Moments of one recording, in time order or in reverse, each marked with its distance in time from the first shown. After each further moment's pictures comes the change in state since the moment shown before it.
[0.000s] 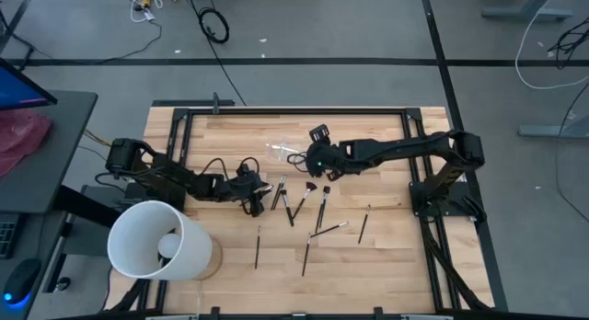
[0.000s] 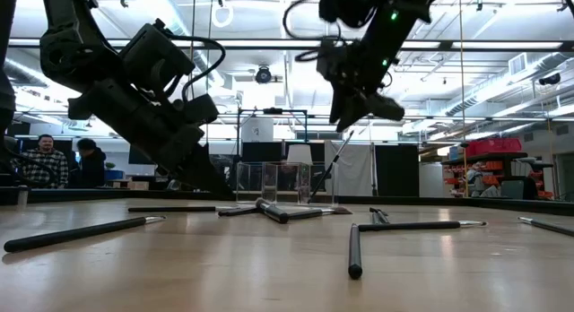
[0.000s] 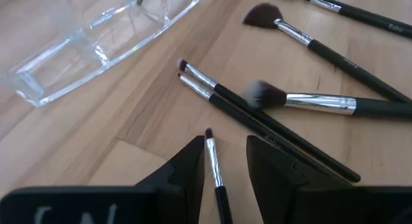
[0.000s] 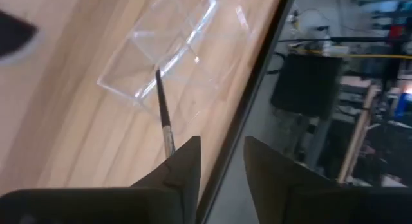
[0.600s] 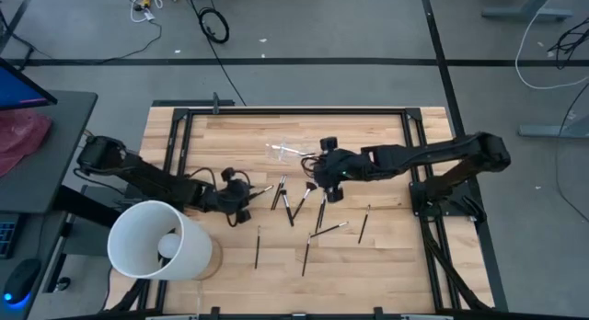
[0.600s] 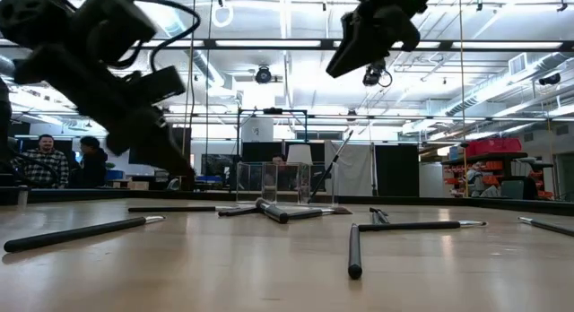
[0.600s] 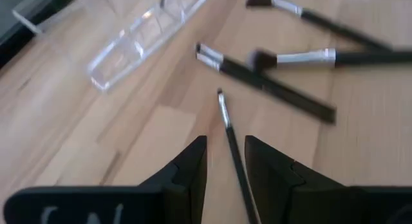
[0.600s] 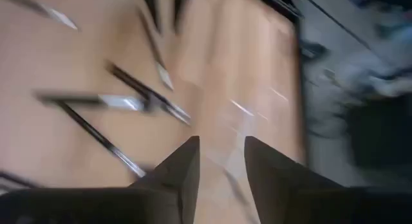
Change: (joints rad) left arm -0.195 -0.265 -0.025 -0.393 -0.242 -0.035; right arm 0.102 -0.202 -0.092 0.146 -0.345 0.401
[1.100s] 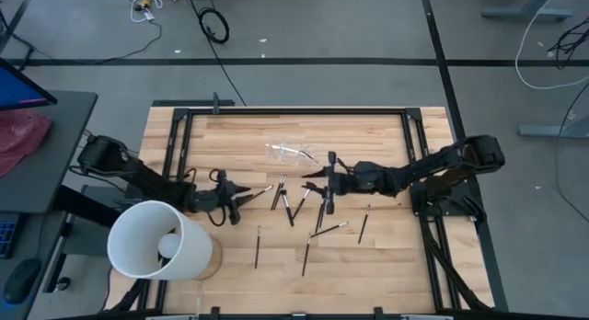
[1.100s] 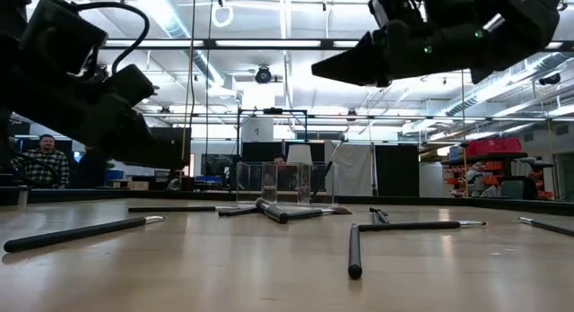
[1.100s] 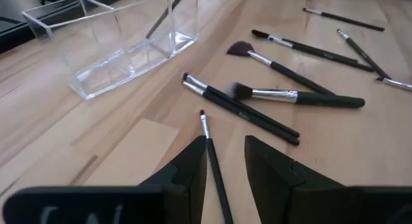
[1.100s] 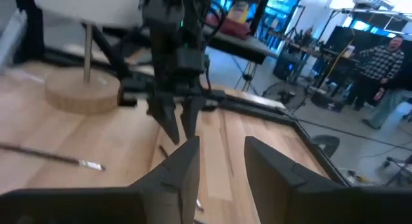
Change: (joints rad) left arm -0.033 0.008 -0.276 0.617 0.002 -0.010; right arm 0.015 0.058 -0.567 1.271 -0.149 0.125
